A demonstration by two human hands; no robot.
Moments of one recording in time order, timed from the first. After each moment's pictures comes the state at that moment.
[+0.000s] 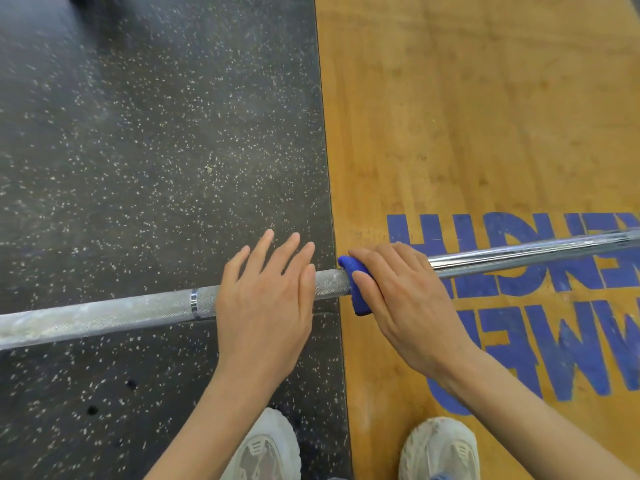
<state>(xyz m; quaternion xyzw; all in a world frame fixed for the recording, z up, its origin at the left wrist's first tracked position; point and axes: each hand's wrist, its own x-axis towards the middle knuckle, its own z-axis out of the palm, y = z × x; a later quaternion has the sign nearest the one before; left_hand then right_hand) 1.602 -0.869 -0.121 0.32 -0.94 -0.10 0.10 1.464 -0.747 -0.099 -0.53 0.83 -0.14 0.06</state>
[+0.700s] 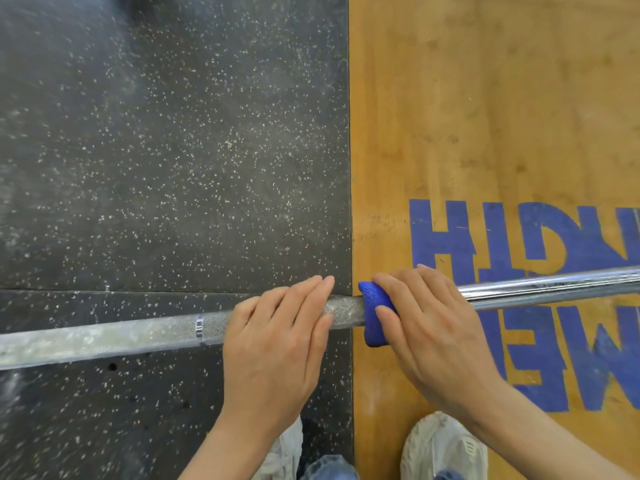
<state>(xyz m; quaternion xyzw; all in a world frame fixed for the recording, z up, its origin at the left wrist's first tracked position) 1.644 -0.818 -0.124 0.29 -0.94 -0.10 0.14 1.480 -0.708 -0.109 -0.58 0.81 -0.13 0.00</state>
